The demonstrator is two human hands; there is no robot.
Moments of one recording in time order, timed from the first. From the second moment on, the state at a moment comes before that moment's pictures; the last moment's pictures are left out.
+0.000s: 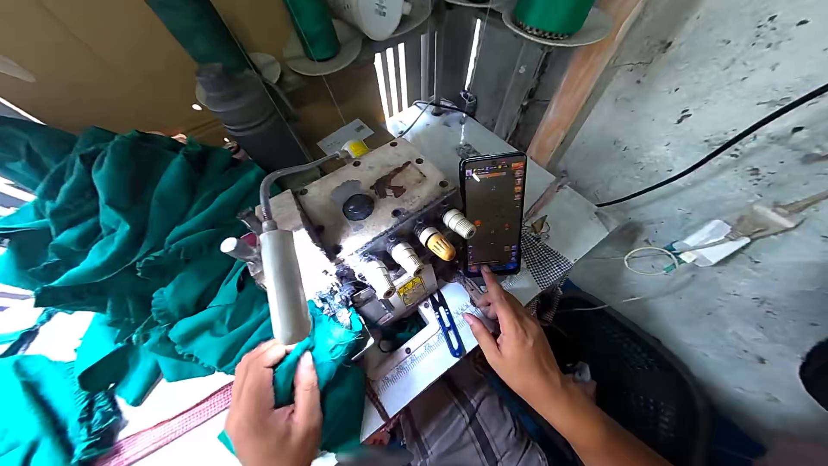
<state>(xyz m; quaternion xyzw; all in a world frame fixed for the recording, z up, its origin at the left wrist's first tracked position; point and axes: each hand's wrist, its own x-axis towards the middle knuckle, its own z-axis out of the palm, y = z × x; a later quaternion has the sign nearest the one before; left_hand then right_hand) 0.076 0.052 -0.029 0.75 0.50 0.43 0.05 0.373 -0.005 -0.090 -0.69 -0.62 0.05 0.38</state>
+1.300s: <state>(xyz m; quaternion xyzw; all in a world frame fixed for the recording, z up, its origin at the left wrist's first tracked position) -0.011 0.053 0.152 0.79 0.45 0.38 0.15 0.302 0.009 -0.015 -0.45 -0.73 0.16 0.48</state>
